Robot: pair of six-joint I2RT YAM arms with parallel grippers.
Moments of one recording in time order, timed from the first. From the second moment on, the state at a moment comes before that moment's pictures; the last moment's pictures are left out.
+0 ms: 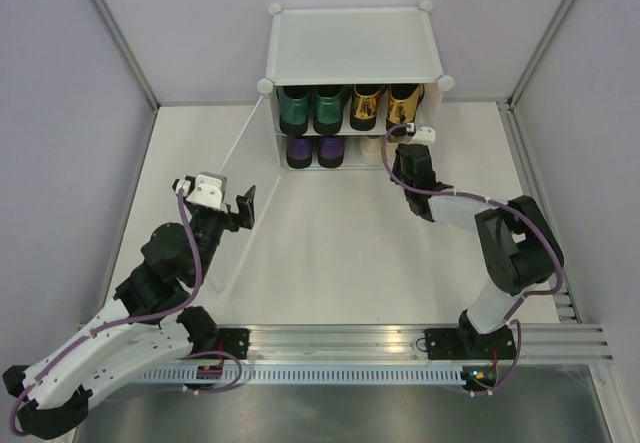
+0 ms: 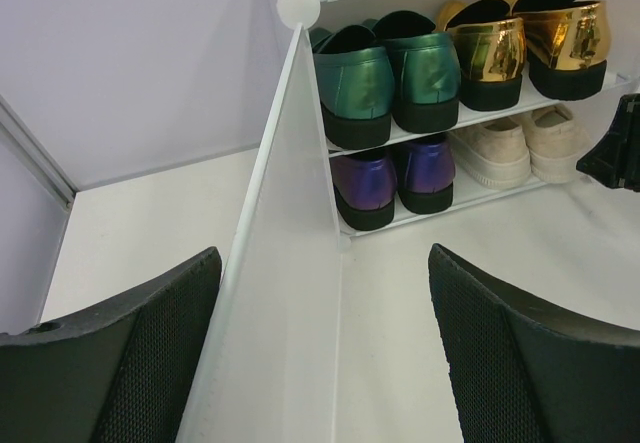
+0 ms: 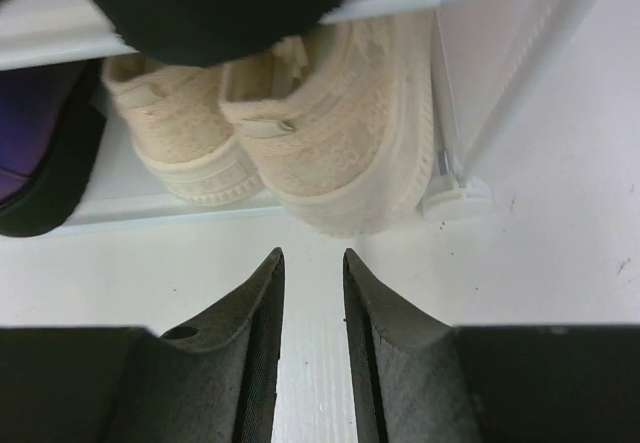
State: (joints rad) left arm -0.86 0.55 0.75 -0.13 -0.62 0.15; right arm 0.38 1.68 0.88 0.36 0.34 0.30
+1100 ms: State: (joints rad) left arm -0.86 0.55 0.75 -0.13 -0.61 0.15; right arm 0.23 1.84 0.94 0.32 0.26 0.45
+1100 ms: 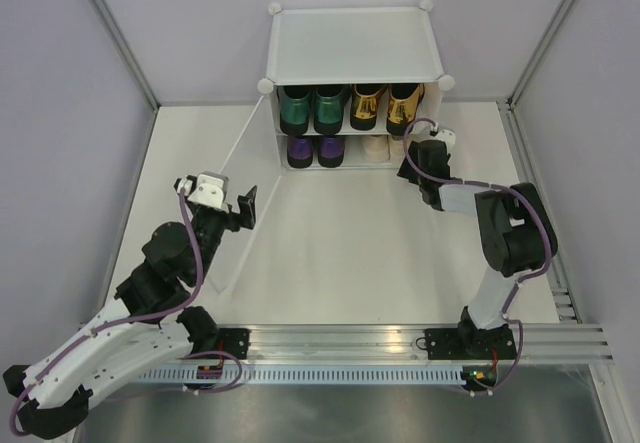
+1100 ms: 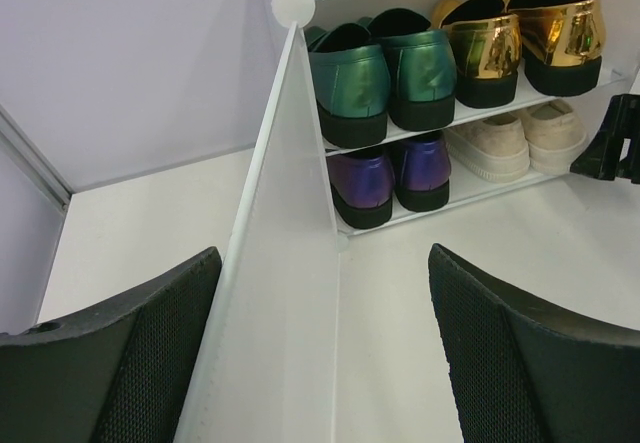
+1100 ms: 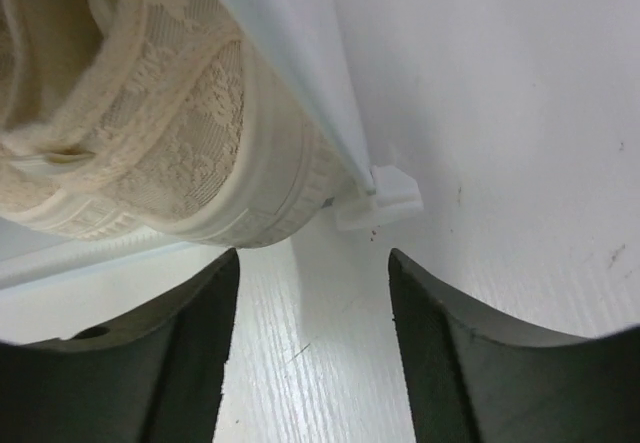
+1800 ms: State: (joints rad) left arm -0.86 0.51 0.98 -0.24 -0.54 0.10; right arm 0.22 1.08 0.59 0.13 0.10 0.48
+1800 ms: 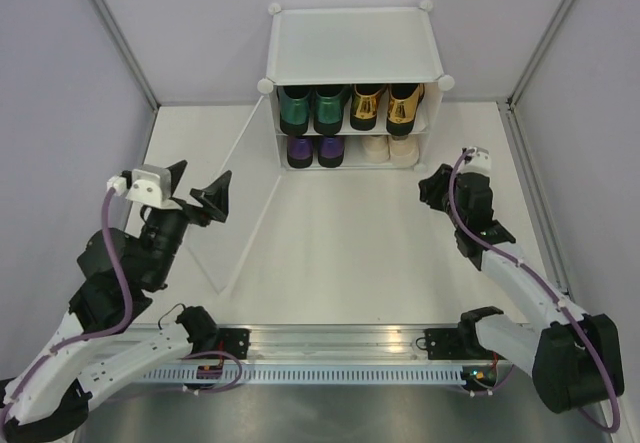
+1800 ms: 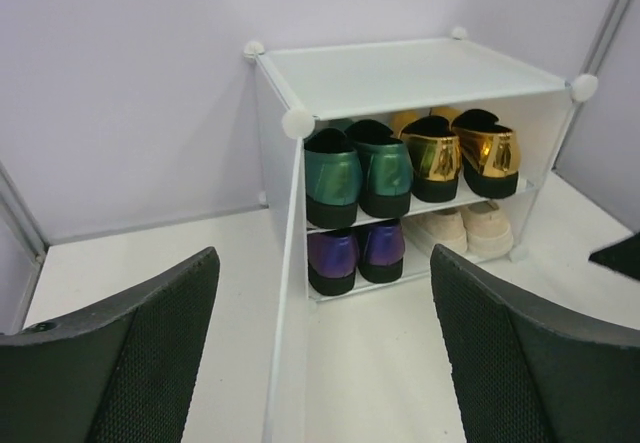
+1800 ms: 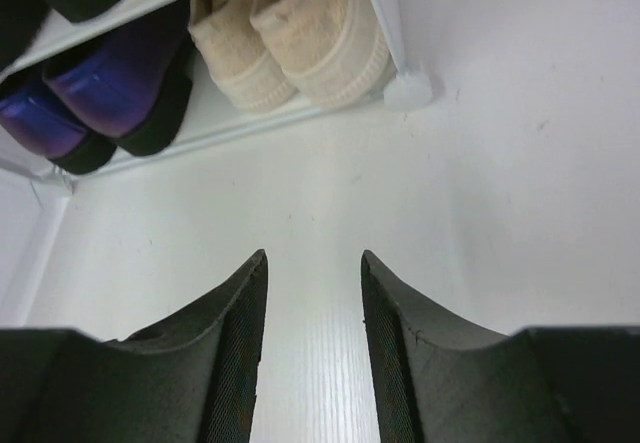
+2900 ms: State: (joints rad) left arm -0.53 0.70 1.01 -0.58 -0.67 -0.27; right arm 0.22 0.36 0.33 -0.27 0.10 0.61
